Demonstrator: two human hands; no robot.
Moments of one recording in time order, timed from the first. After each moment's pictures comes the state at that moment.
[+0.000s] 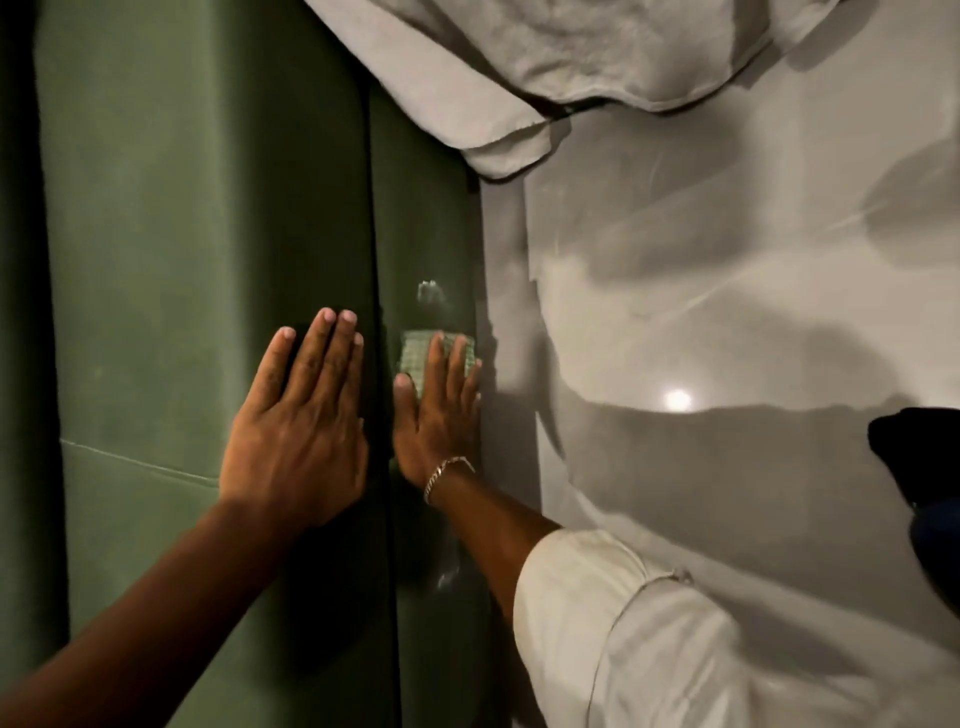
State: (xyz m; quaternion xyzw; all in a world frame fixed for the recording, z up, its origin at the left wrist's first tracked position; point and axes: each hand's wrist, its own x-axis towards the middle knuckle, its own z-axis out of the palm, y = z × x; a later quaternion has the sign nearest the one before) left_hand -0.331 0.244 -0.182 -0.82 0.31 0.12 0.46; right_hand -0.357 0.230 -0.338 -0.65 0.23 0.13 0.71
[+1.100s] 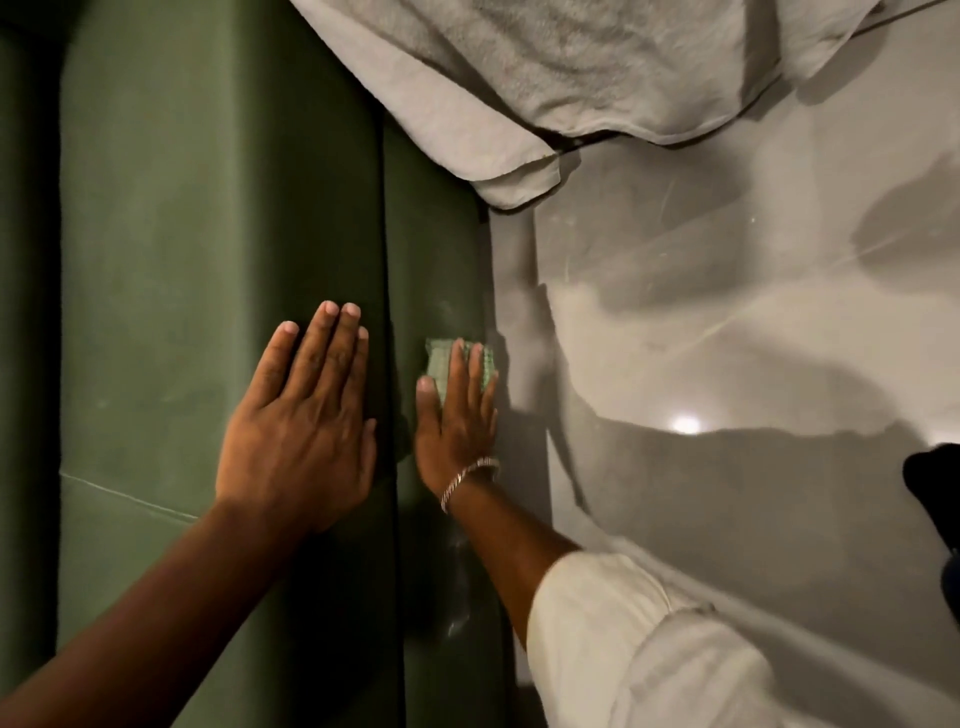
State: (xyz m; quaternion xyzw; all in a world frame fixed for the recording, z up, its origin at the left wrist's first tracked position) left_hand -0.305 0.238 -0.181 -0.82 0.31 0.10 0.47; right_hand -0.330 0.227 -0.352 -0.63 0.27 0.10 0.72
